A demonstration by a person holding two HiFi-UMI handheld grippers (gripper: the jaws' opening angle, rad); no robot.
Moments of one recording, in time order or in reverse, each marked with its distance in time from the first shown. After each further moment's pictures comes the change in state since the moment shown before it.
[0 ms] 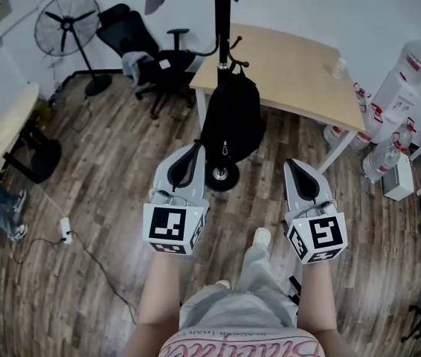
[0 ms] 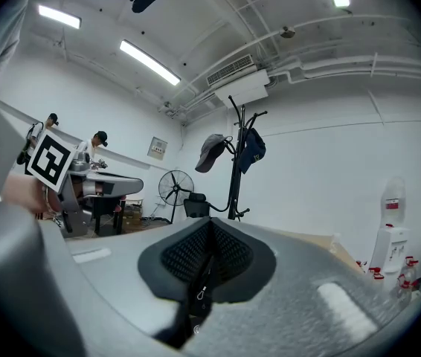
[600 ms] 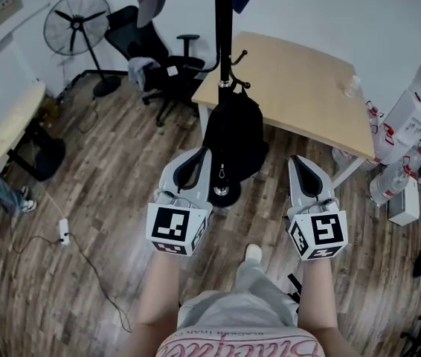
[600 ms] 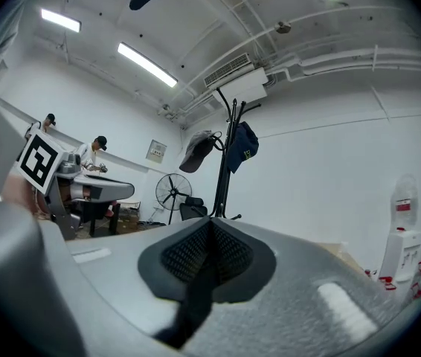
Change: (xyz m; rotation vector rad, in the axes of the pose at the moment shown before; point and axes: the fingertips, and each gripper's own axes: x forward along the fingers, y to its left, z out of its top) left arm 0.097 0.001 -0.015 0.002 0.002 0.008; right arm 0.085 -0.082 -0.005 -0.002 -0.045 0.031
